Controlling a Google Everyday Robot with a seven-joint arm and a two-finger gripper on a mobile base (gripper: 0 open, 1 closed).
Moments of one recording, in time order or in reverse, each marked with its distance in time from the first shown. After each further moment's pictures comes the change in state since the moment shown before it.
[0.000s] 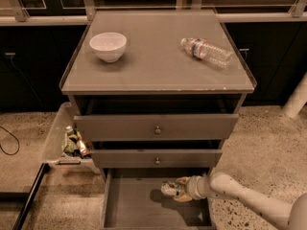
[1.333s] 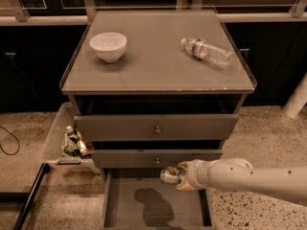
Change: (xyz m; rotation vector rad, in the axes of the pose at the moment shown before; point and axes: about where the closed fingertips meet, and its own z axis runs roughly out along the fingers) arm -0.151 0.000 -0.158 0.133 0.195 -0.164
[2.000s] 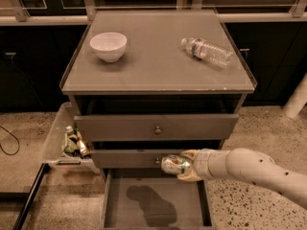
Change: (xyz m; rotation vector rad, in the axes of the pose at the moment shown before) arm -0.038 -0.028 -0.073 0.035 -0.112 0.037
